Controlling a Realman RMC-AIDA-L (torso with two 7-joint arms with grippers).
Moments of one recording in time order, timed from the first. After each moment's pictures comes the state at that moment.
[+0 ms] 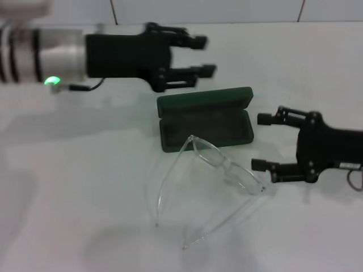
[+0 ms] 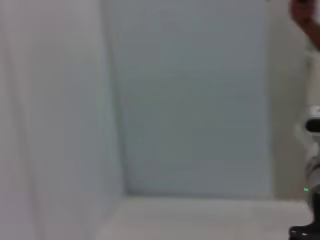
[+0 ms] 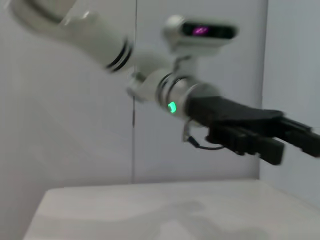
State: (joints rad) left arm -0.98 -2.08 2.85 -0.54 -0.39 1.79 -0.95; right arm 0.53 2.02 -0.84 -0.45 -1.76 -1.68 0.89
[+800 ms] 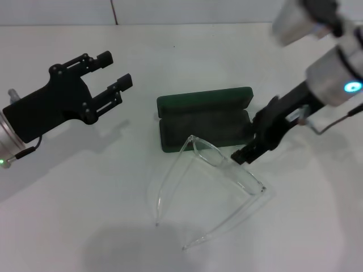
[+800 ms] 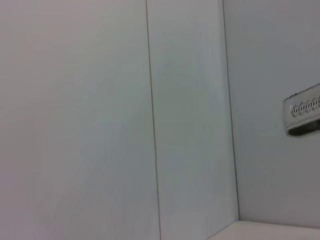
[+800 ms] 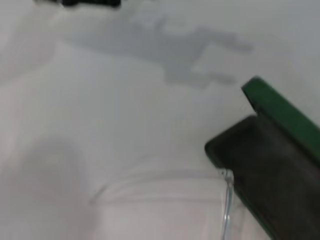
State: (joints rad) left arm -0.62 -2.08 2.85 -0.43 -0.70 1.76 -0.73; right arm 0.83 2.02 -1.41 -1.10 -2.28 -1.55 2.32
